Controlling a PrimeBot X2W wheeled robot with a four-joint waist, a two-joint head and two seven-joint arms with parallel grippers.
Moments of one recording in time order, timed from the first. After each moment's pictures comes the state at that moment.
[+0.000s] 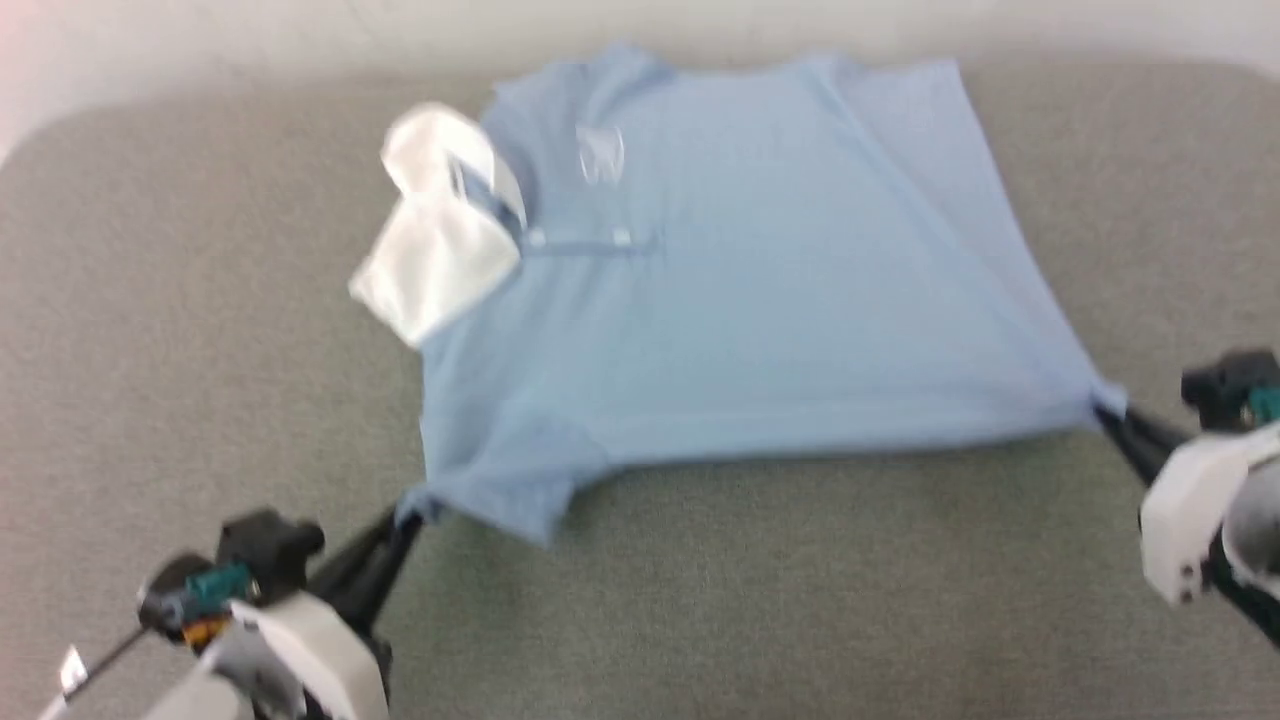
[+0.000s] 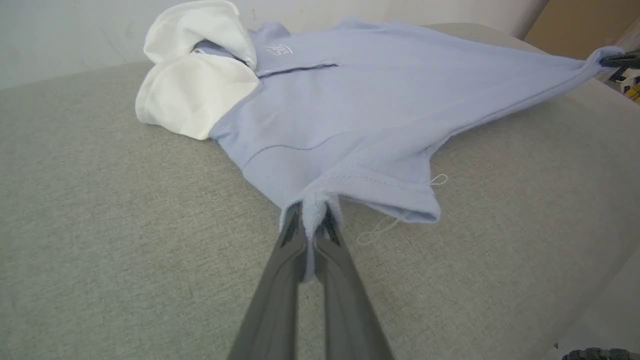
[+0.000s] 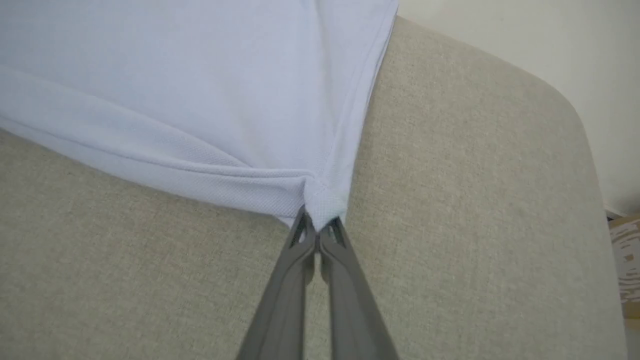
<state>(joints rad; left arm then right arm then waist) -0.16 0.63 -0.51 0.11 -0.61 -0.10 -0.11 -0.39 -0.65 0.45 0.38 0.54 0.13 0.12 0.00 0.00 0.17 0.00</state>
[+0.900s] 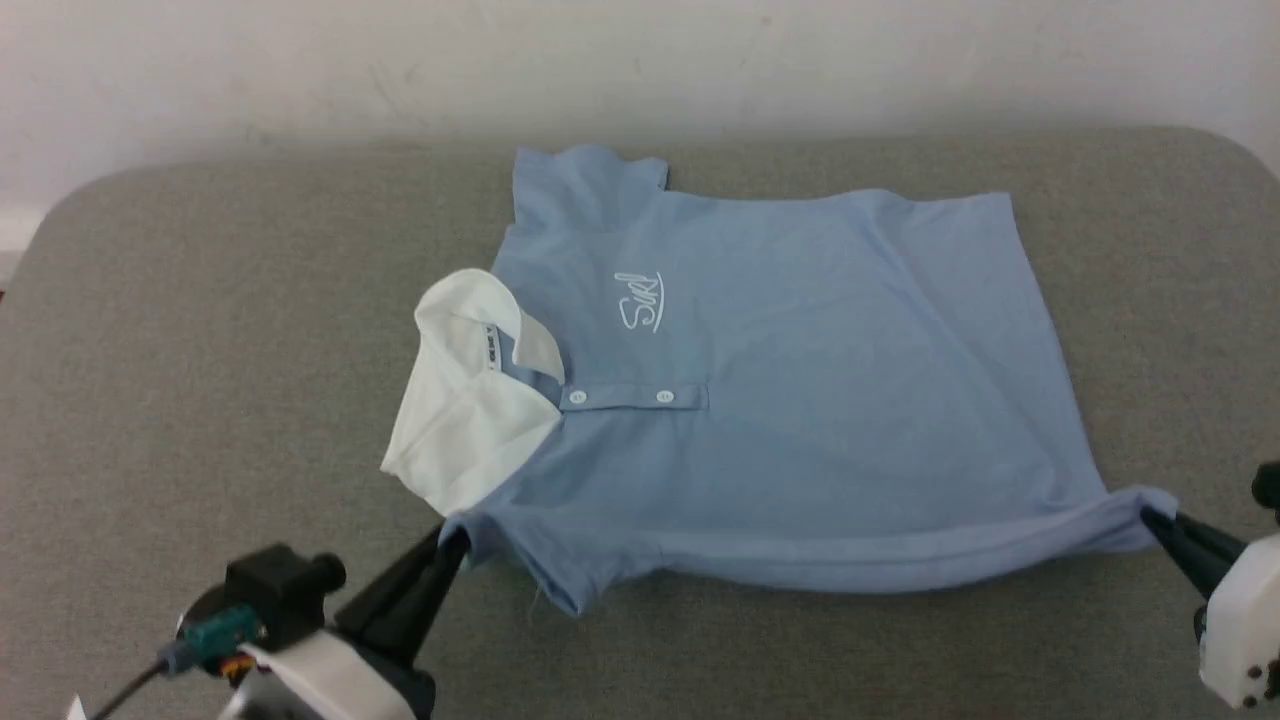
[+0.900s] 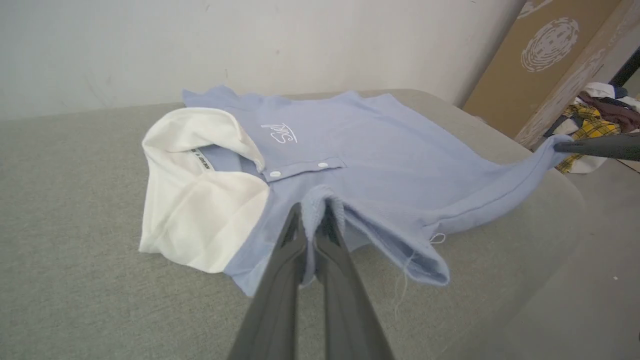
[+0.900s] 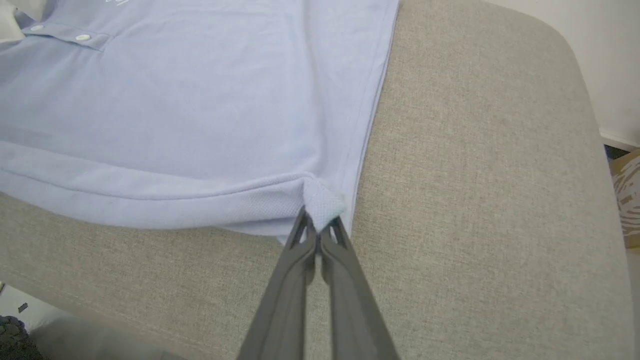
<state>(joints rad) 0.00 0.63 -0.51 -0.15 -0.68 -0.02 -0.08 0.00 -0.67 0.16 0.04 0.62 0.13 0.36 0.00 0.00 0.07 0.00</state>
